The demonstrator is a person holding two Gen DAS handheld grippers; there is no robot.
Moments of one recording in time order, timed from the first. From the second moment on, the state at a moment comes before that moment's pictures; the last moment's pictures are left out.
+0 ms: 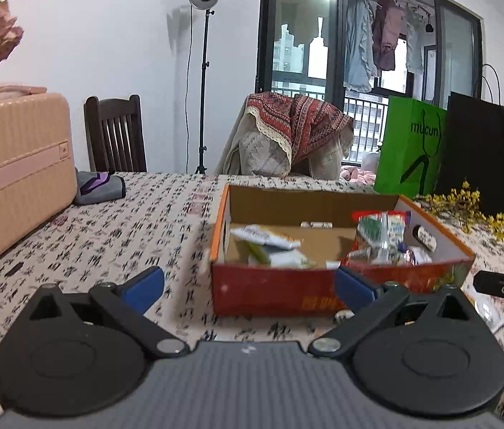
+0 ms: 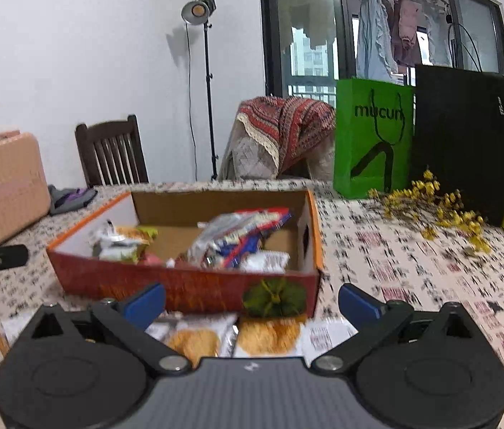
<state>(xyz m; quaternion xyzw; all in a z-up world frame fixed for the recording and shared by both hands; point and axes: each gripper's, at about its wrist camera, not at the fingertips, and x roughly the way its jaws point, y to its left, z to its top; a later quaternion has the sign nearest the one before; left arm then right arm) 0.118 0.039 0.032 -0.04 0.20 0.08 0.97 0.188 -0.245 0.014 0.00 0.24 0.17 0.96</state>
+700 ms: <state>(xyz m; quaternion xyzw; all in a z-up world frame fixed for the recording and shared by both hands) 0.109 0.073 -0.012 -0.07 0.23 0.08 0.97 0.212 -0.231 -0.032 -0.07 0.30 0.14 0.94</state>
